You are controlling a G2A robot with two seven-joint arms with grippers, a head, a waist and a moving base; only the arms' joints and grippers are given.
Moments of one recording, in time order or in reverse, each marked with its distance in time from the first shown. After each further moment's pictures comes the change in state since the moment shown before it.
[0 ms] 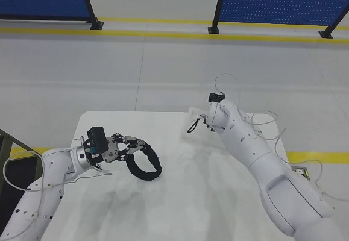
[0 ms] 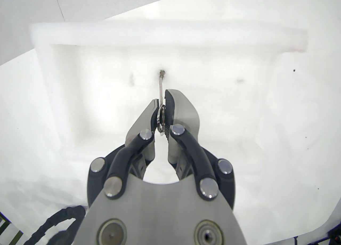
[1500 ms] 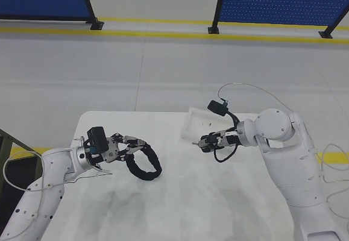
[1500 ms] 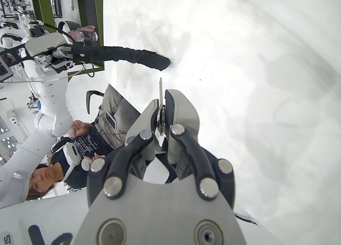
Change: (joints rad) left arm 0.000 0.000 0.000 0.000 0.000 0.000 0.000; right arm -0.477 0.237 0.569 -0.965 0.277 -0.349 0.631
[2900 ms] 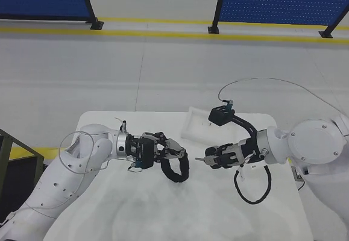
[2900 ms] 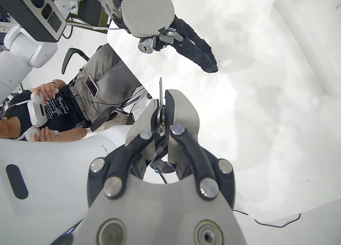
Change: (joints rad) left arm -0.328 -0.065 0.394 -0.002 0.385 0.186 0.285; right arm 0.081 0.374 -0.135 -0.452 0.348 0.060 -0.059
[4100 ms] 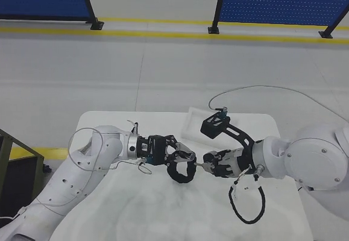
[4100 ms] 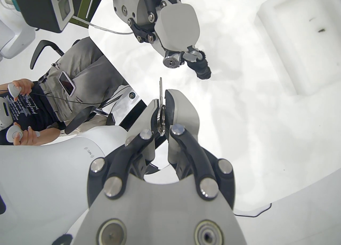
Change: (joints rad) left arm -0.039 -0.049 0.083 0.035 -0.170 -0.075 -0.102; right arm 0.125 0.119 -0.160 -0.156 -0.035 0.083 -0.084
